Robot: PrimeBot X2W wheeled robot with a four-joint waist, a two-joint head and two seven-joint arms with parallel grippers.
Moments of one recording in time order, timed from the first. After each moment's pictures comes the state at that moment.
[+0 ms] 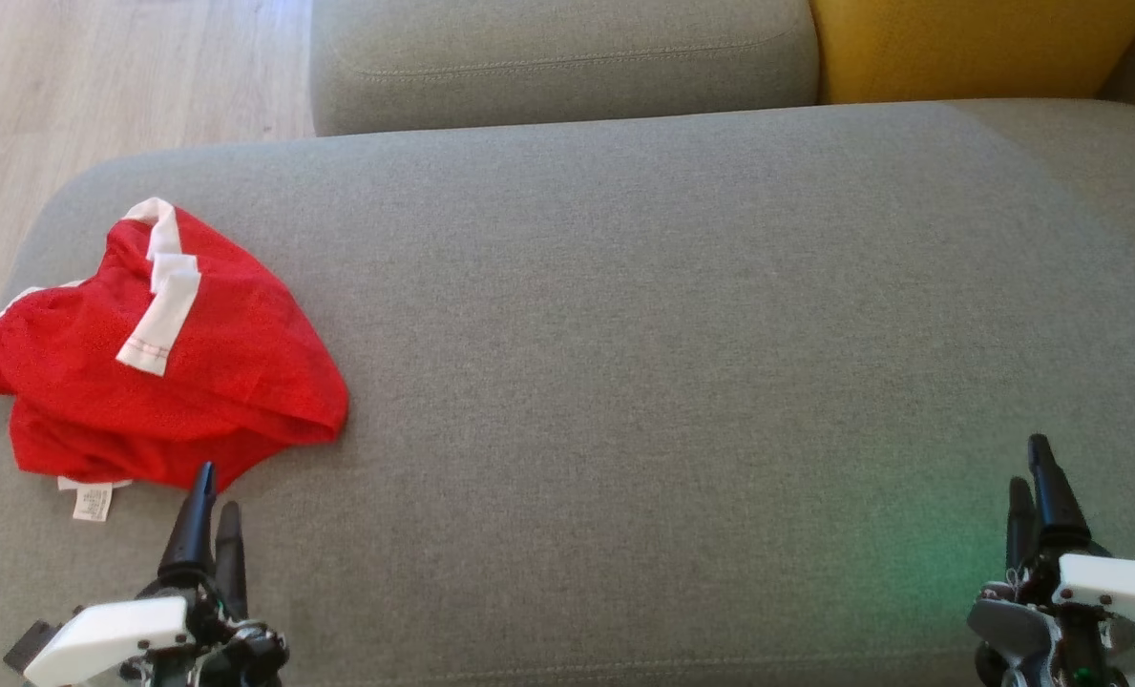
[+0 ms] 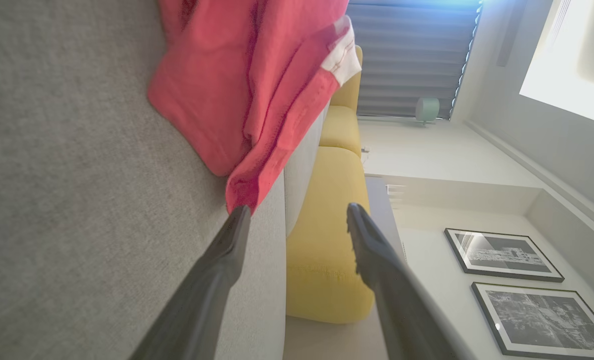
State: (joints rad) left arm 0.02 0.03 0.07 0.32 -1.61 -0.12 0.06; right arm -0.01 -0.04 -0.13 0.34 1.54 0.13 0.06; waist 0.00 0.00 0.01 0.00
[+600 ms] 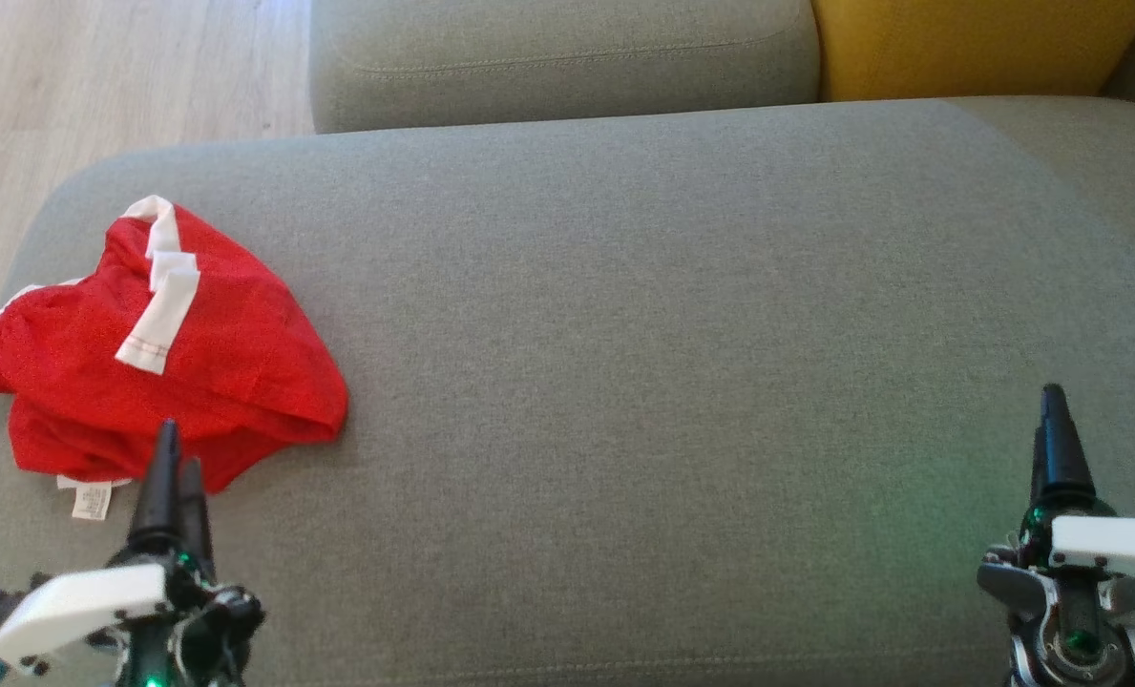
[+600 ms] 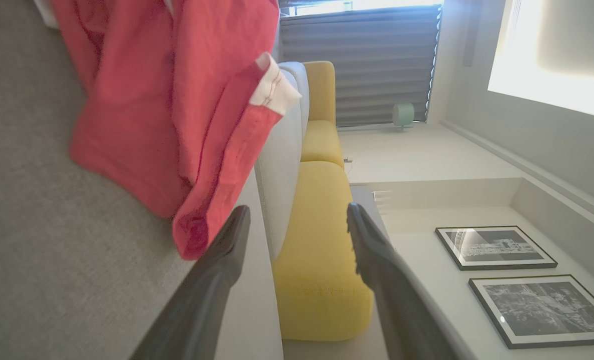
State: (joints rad) left arm -0.02 0.03 0.10 0.25 -1.53 -0.12 0.01; right arm -0.05 -0.04 -0.13 0.28 1.33 0.13 0.01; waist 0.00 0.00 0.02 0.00
